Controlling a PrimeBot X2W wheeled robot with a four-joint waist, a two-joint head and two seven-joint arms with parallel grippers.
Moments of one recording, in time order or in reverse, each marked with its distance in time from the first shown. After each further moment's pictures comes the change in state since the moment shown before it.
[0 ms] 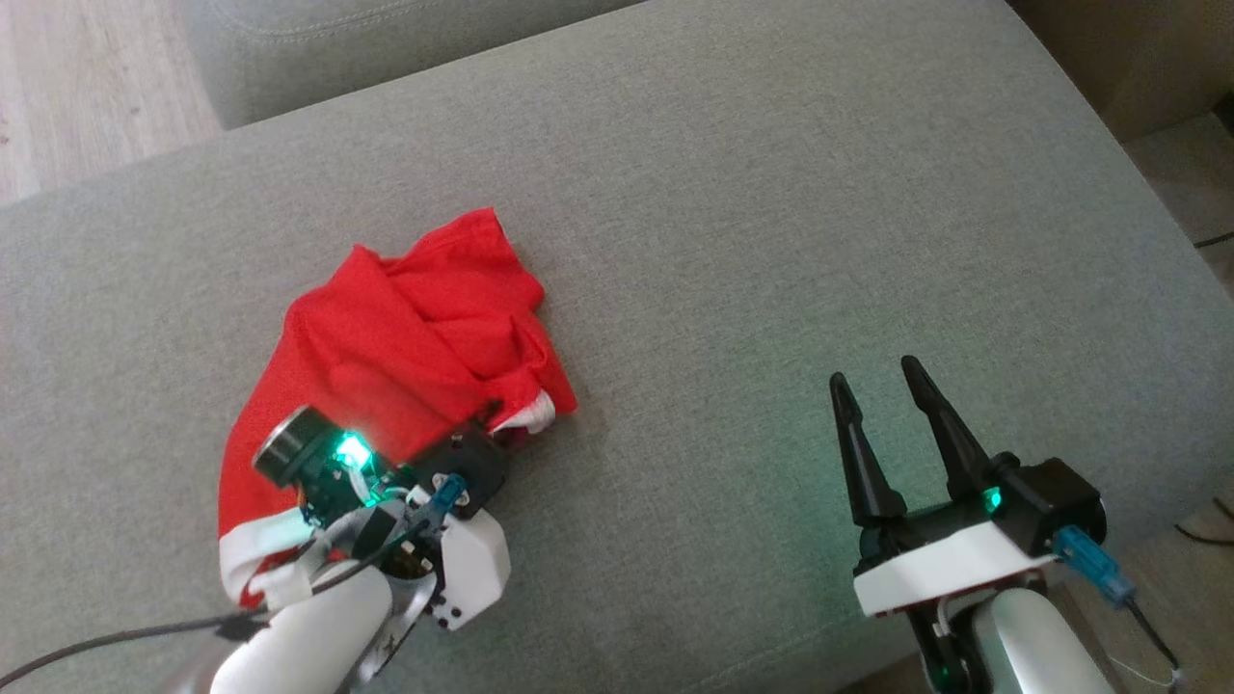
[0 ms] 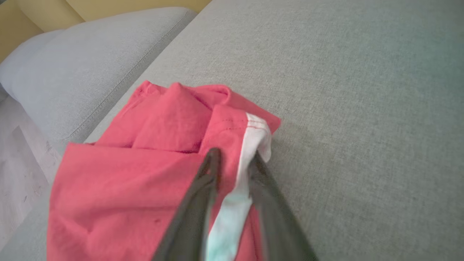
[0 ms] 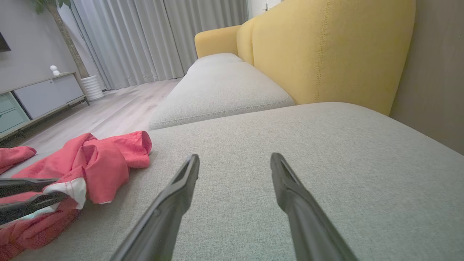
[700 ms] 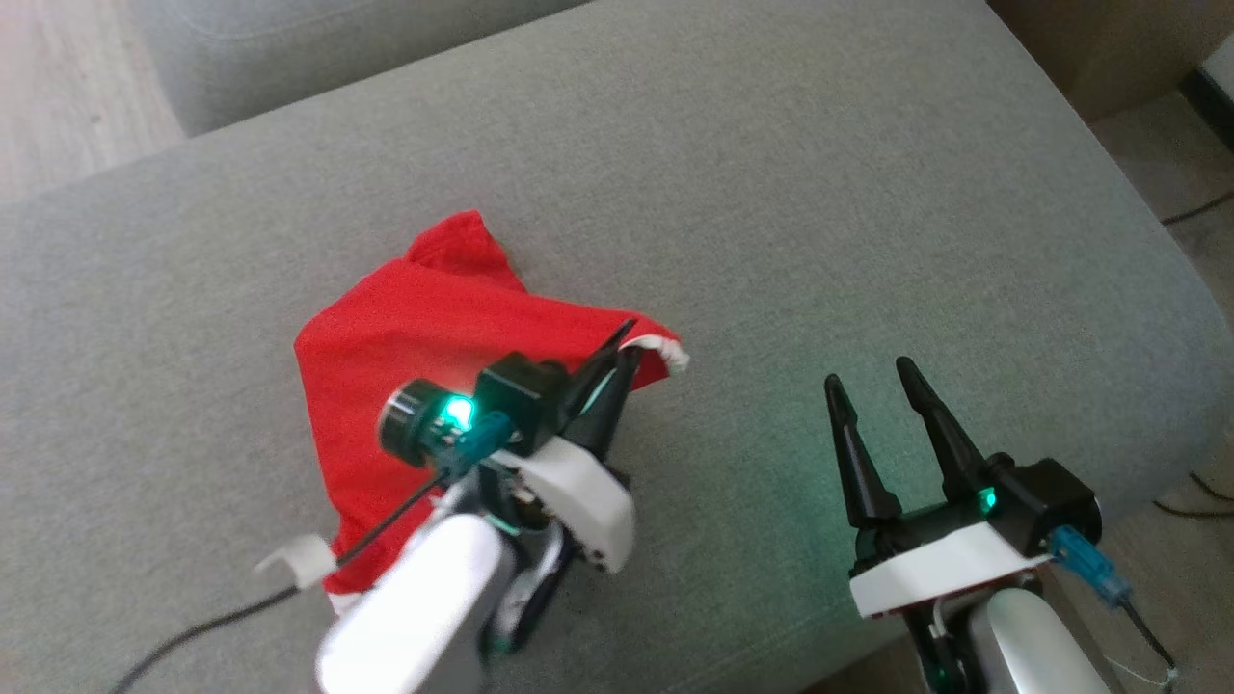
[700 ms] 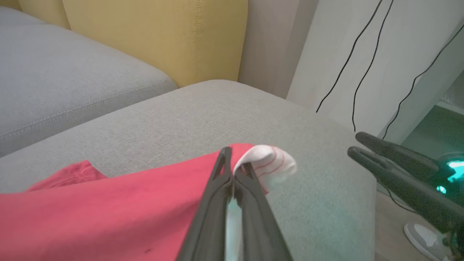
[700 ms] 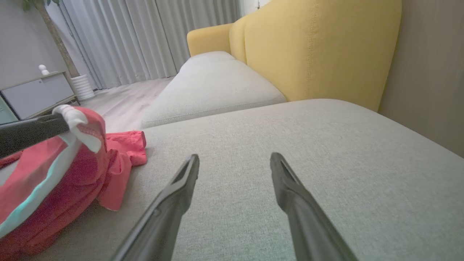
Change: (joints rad) left arm -0.009 -0.271 0.080 -0.040 -0.258 0.024 -0.128; right arm -0.002 0.000 0.009 0.004 0.000 0.000 0.000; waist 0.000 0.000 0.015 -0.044
